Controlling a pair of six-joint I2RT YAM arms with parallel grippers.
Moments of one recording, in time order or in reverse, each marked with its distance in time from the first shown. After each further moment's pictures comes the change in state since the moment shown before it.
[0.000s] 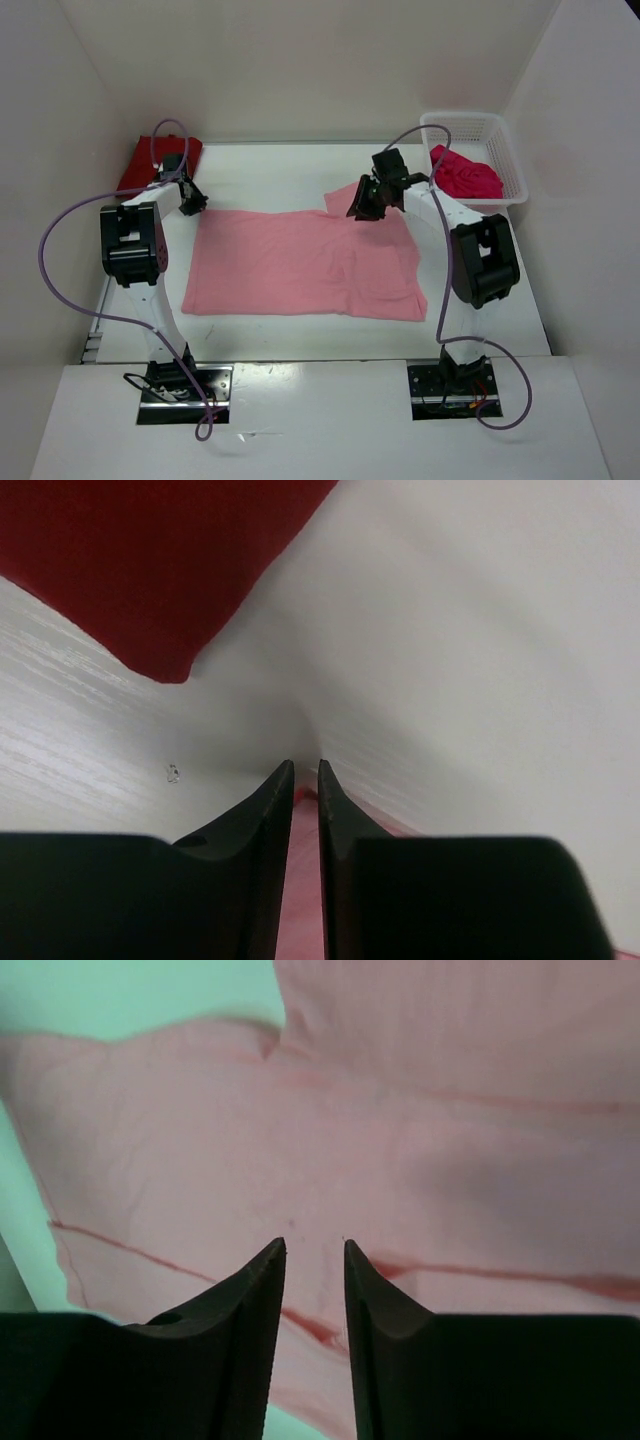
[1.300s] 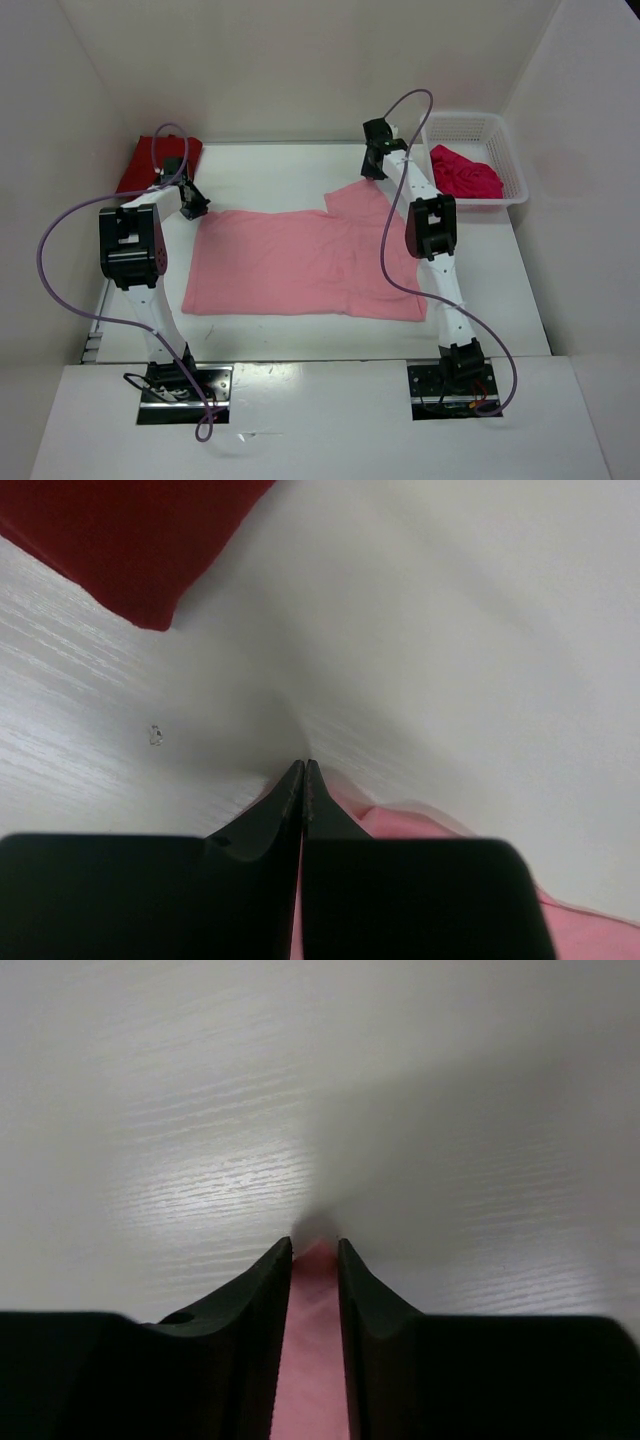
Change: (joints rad) left arm -0.006 -0.032 -0.053 0.003 0.045 -0.029; right arm -0.094 0.849 1.146 -0.280 0.449 -0.172
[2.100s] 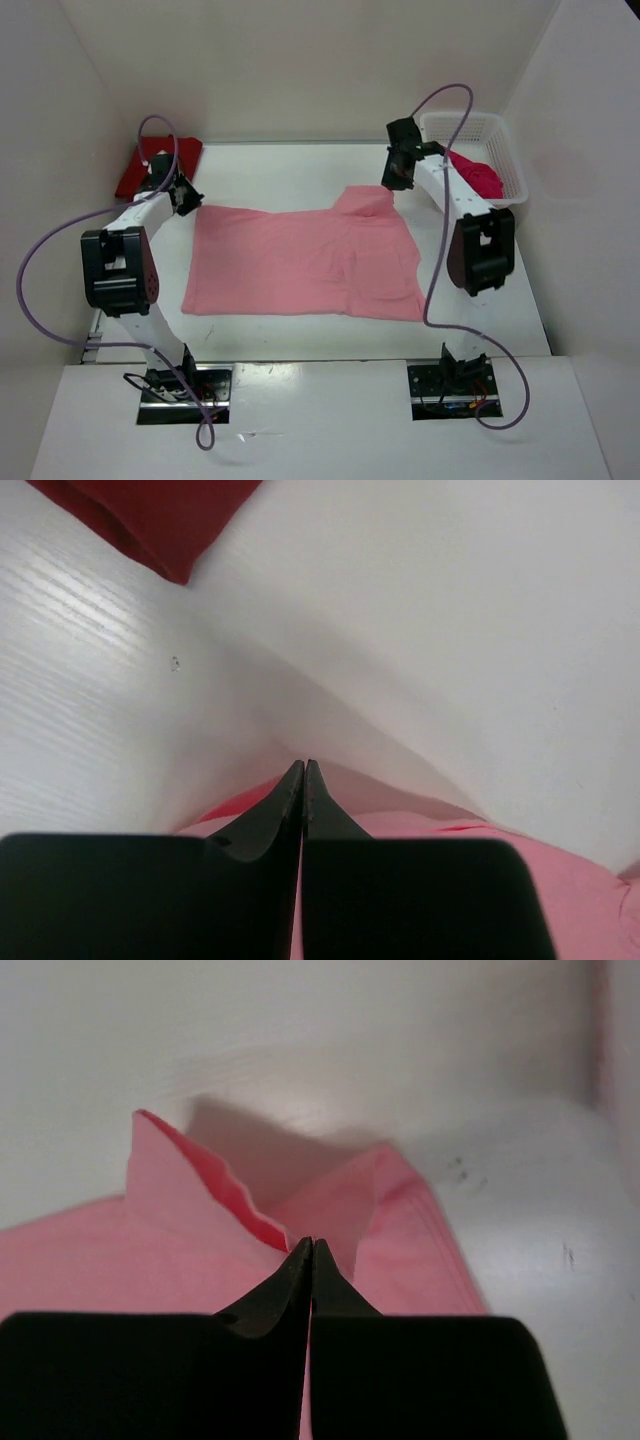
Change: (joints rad) left arm 0.000 -0.227 -0.118 0.012 -0.002 0.000; right arm 0.000 -0.632 -0.678 -0.003 -0.018 0.011
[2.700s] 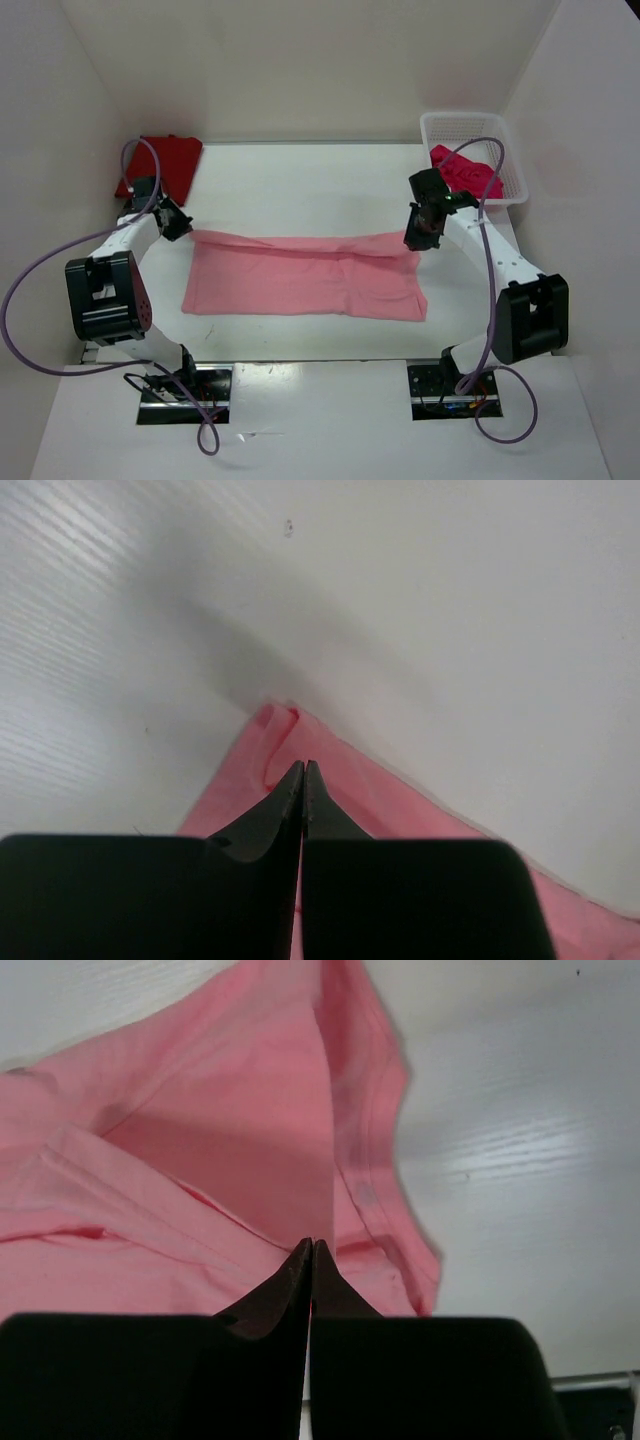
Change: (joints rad) left arm 0.078 -0.223 -0.230 -0.068 0.073 -0.004; right arm 0.000 -0.585 -0.639 -0.133 -0.061 0.055
